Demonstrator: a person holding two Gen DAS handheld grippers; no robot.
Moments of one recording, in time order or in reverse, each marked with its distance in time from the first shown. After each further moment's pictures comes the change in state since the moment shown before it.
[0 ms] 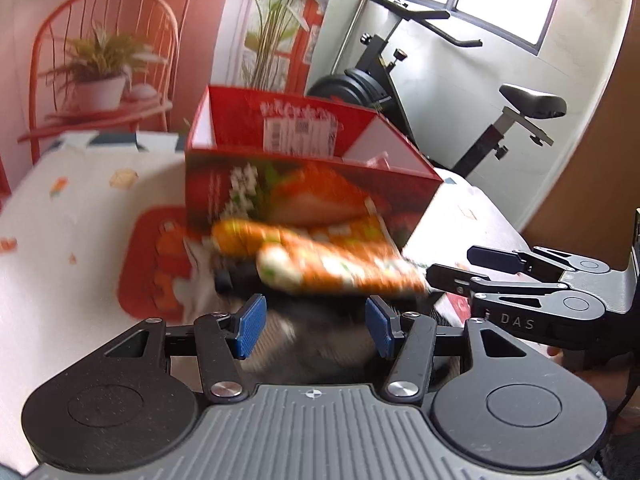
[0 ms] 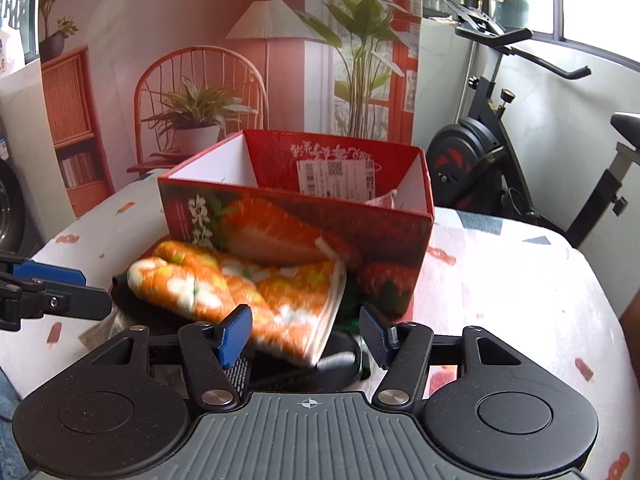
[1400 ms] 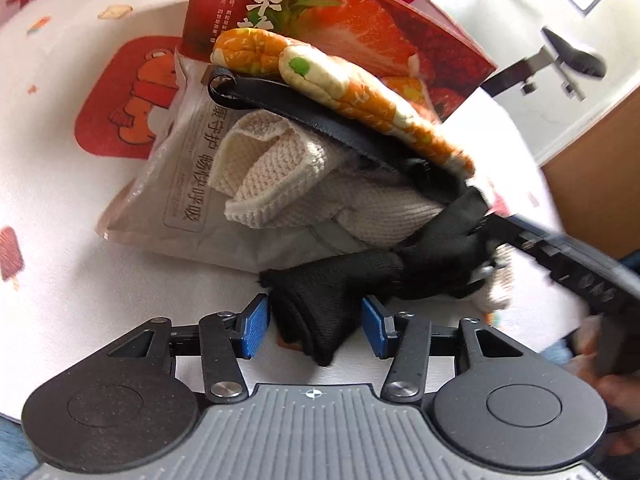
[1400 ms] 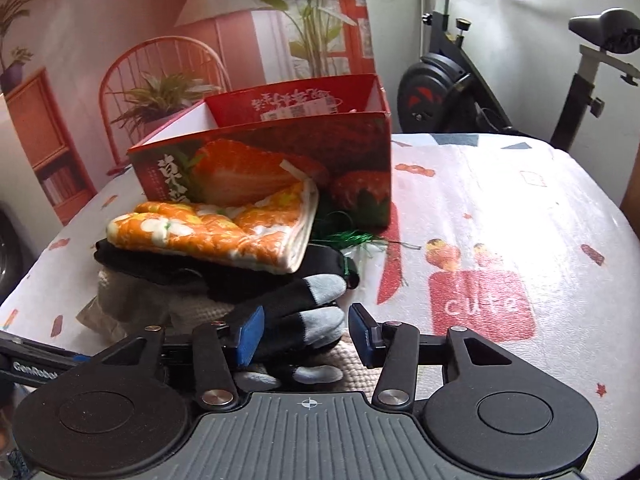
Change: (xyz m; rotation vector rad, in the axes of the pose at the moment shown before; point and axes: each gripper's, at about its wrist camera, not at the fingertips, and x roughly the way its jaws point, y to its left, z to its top) left arm 0.069 0.032 -0.051 -0.181 0.305 -0.086; right arm 0.003 -0.024 -0.054 0.209 0.083 0.020
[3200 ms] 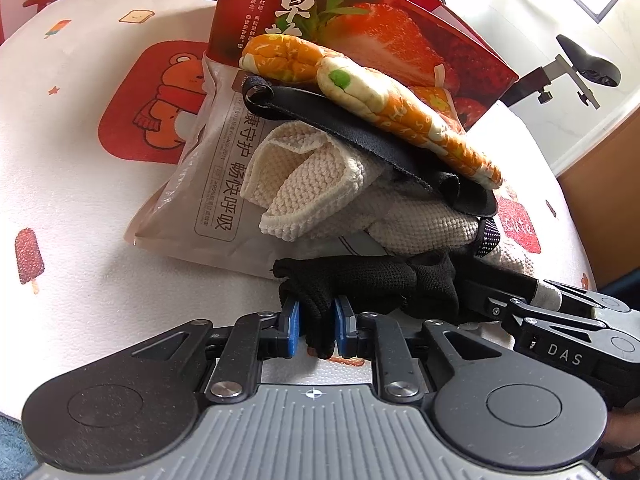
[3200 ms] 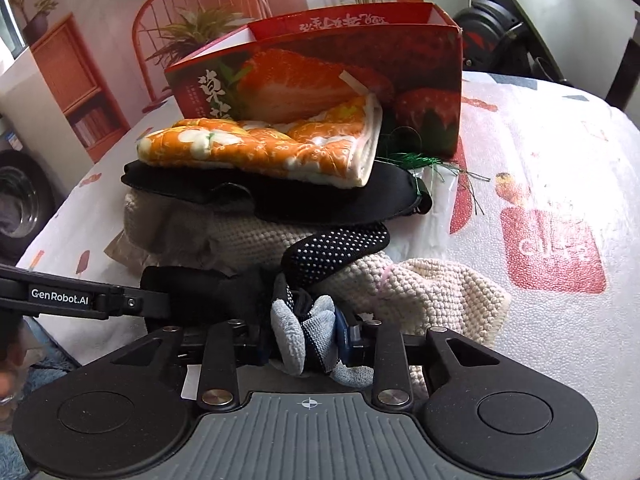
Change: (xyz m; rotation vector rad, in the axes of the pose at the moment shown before) left arm 0.002 0.009 0.000 0.005 -0.021 0.076; right arm 0.030 0.017 -0.022 -0.038 0.184 0.114
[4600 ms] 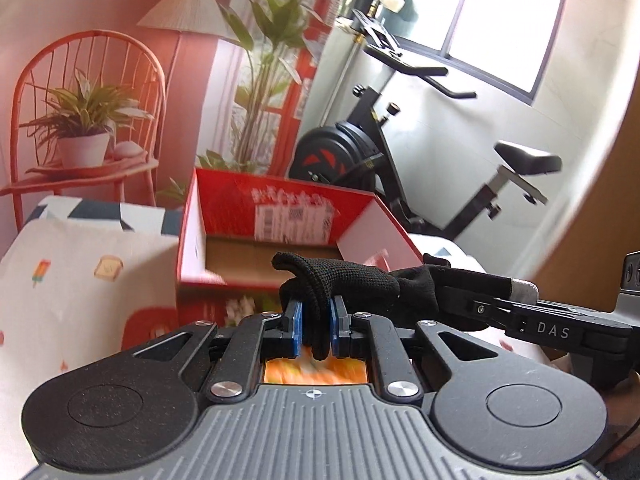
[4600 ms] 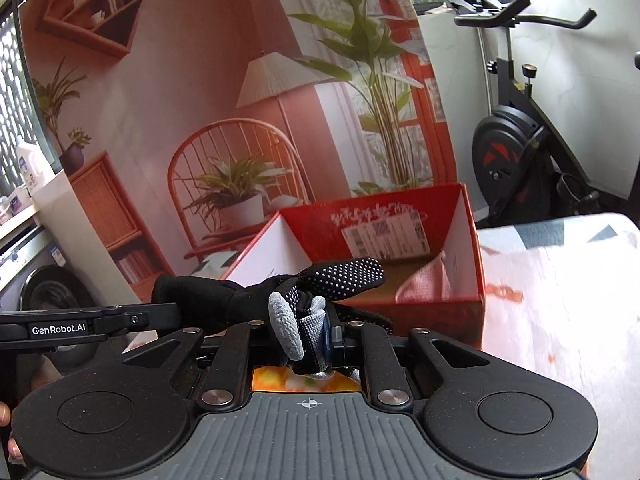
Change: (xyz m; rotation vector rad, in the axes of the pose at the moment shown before) left arm -0.097 -0.052 0.128 0.176 -0.419 -0.033; right arm -0.051 -0.013 0.157 0.035 -0.336 0.141
